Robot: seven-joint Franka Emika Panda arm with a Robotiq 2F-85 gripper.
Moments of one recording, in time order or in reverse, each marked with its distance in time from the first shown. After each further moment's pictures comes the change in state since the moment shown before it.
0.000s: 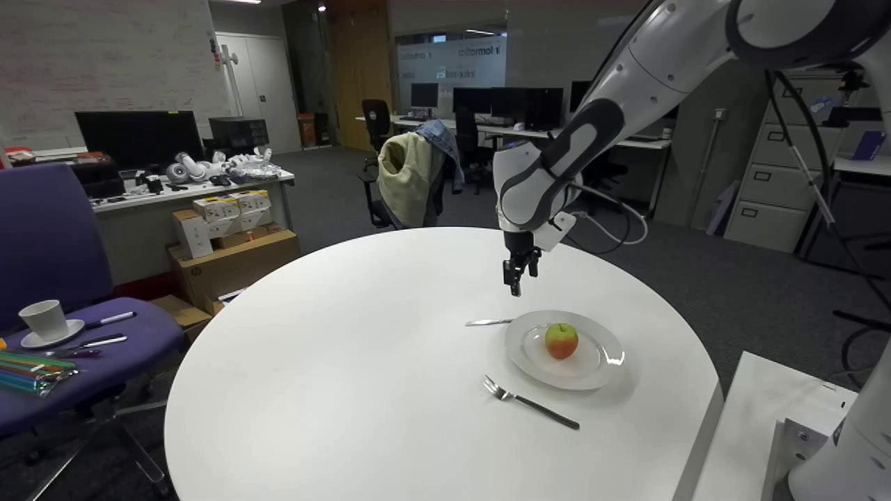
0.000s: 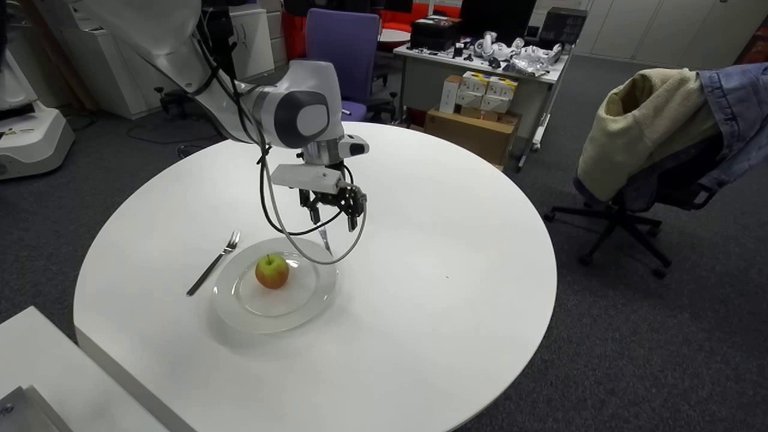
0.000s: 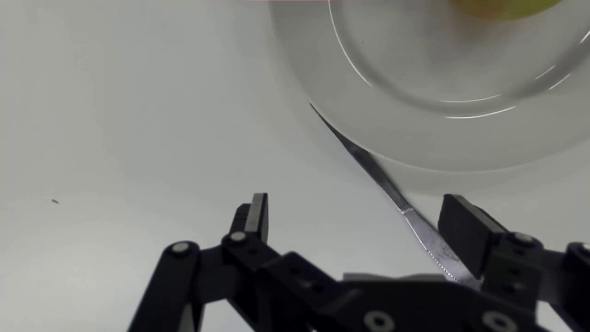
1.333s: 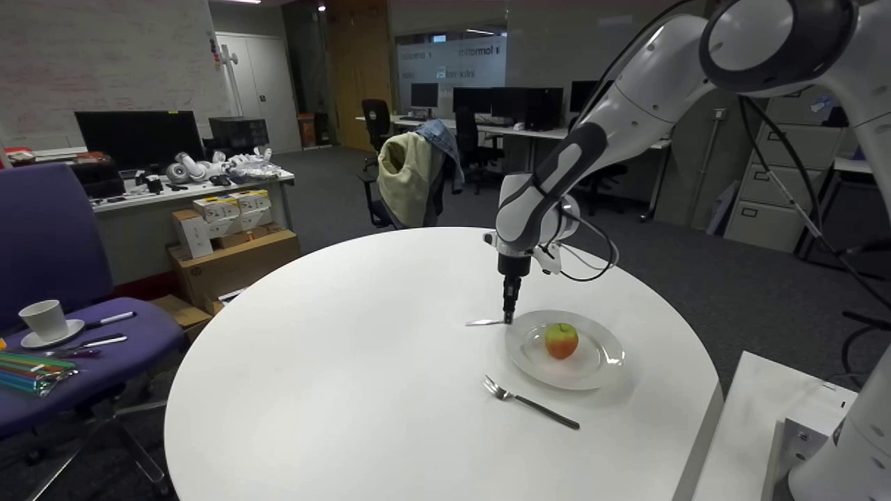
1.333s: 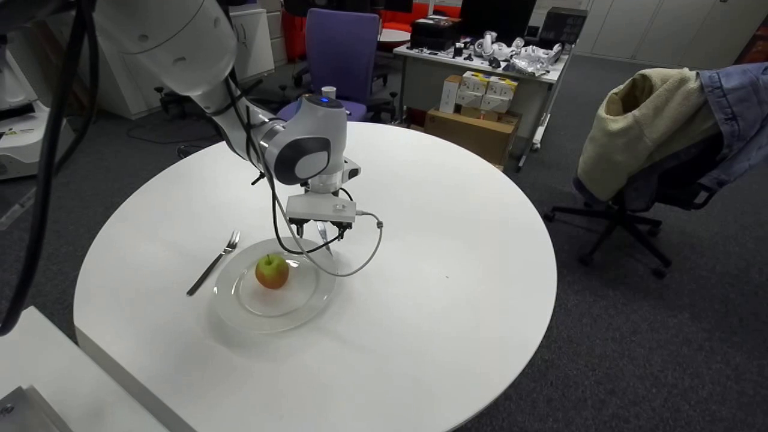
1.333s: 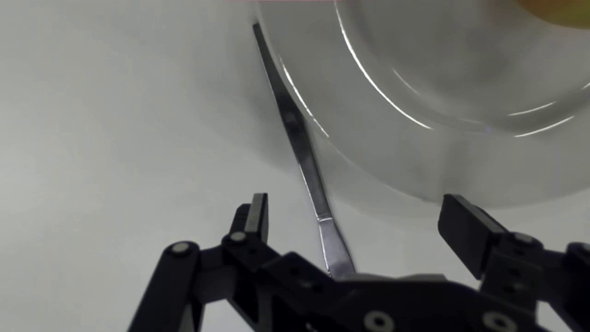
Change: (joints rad) arm -0.175 0.124 0.195 0.001 0.197 0.138 -0.573
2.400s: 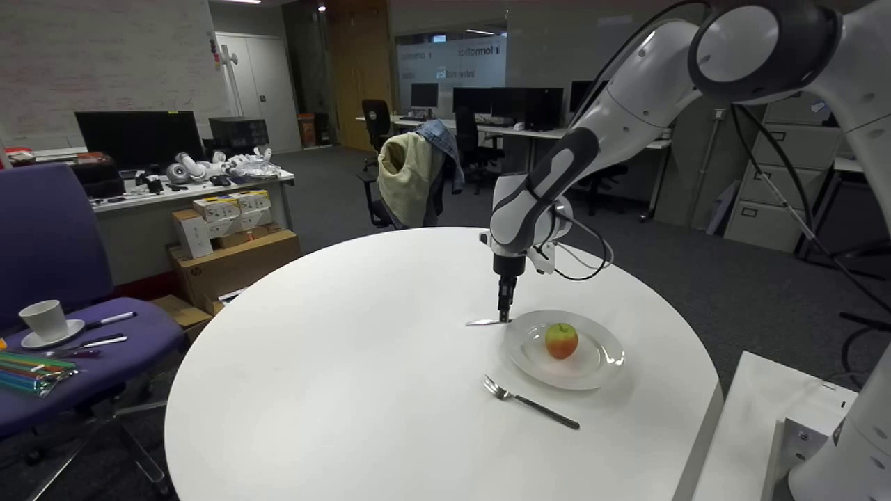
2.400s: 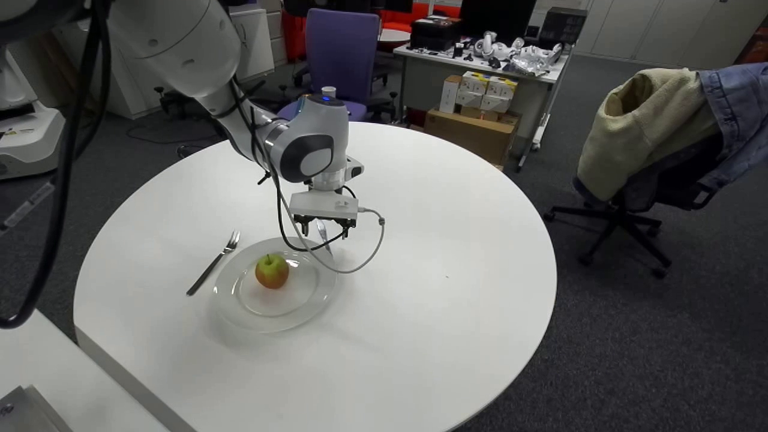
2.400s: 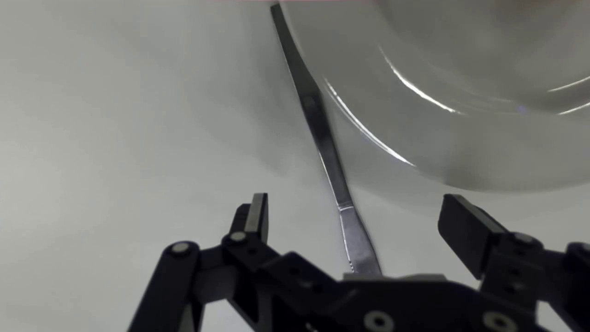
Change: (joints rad) arm 0.048 0.035 -0.042 0.056 -0.017 -0.014 0.055
